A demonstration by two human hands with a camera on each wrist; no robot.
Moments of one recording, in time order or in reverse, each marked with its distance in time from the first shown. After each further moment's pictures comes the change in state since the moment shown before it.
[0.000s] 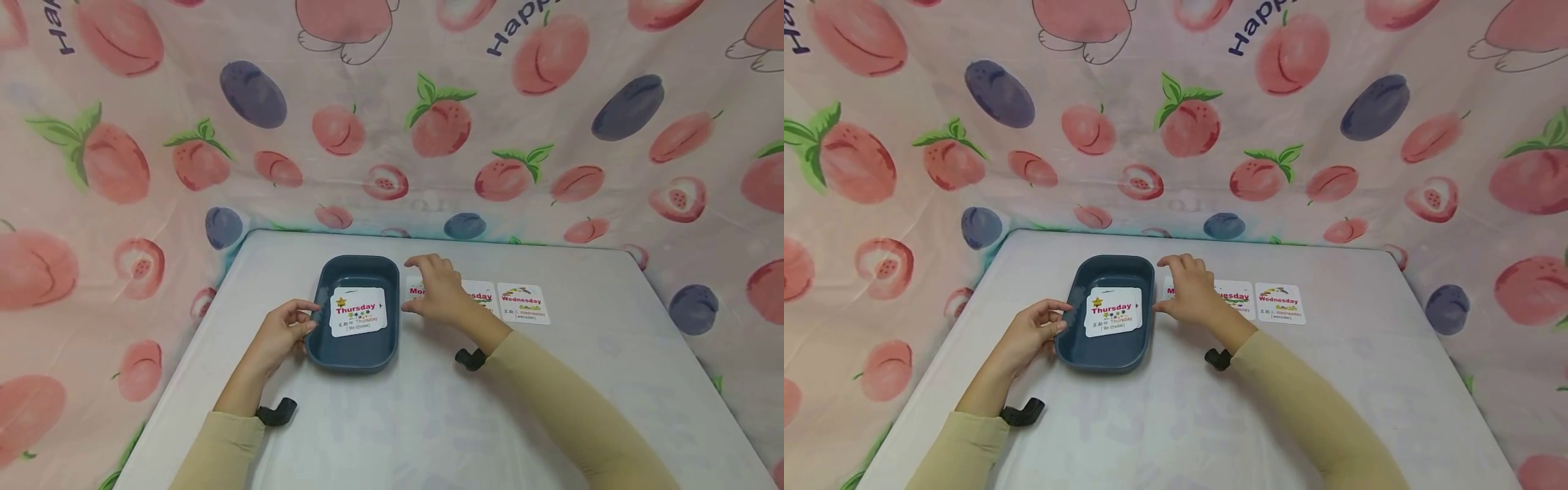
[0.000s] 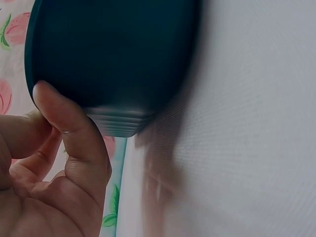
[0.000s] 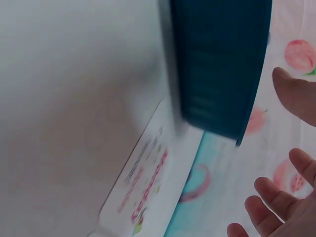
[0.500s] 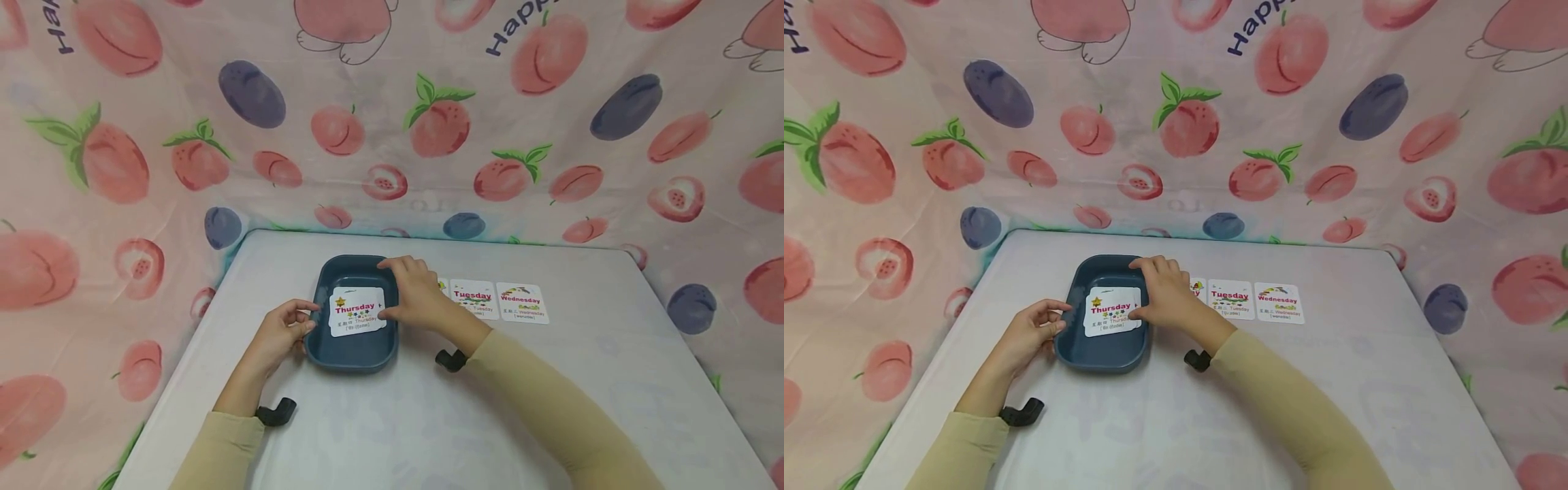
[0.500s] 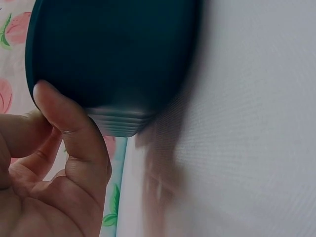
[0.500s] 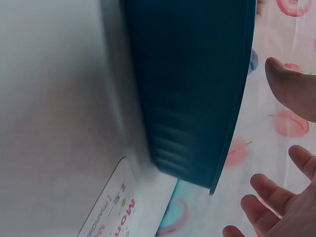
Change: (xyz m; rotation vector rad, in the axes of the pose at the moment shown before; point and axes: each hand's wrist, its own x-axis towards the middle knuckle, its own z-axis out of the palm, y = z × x) left_hand -0.001 -0.001 -0.001 -0.017 -0.010 0.000; right_hand 0.002 -0.037 0.009 -0.051 -0.049 -0.132
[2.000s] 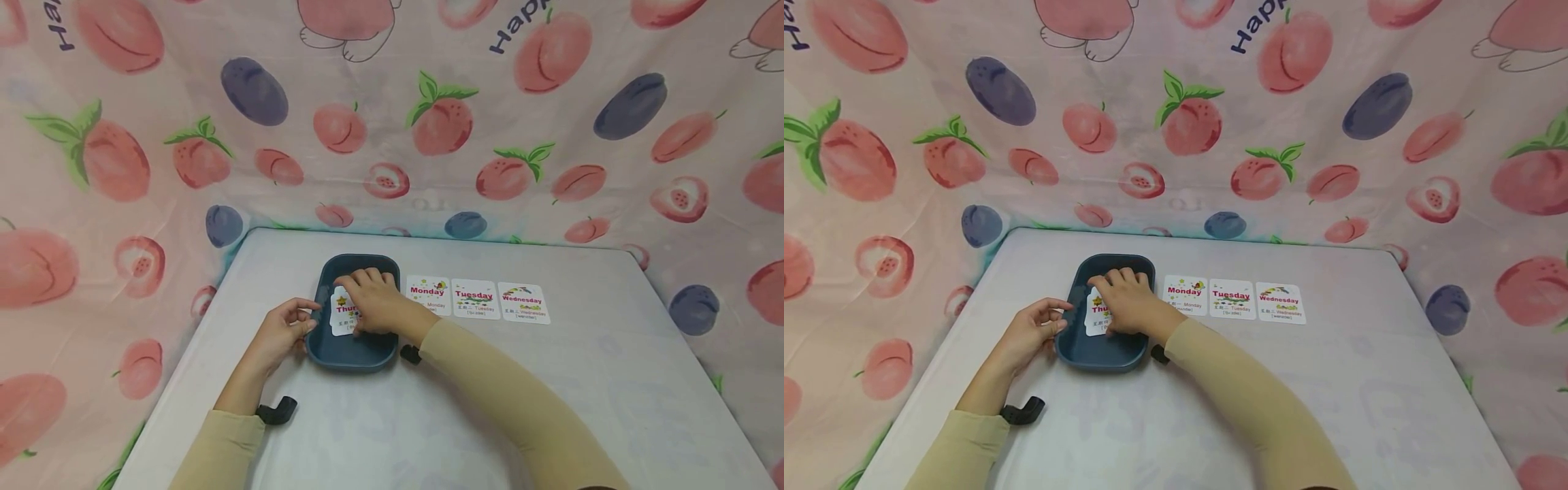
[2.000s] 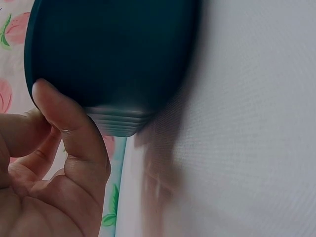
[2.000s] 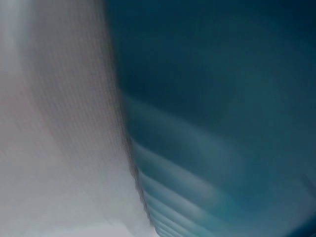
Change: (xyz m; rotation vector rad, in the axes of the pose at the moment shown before) left_hand -0.002 -0.001 -0.001 -0.016 -0.027 0.030; right_hand 0.040 -0.036 0.051 -0.296 -0.228 -0.183
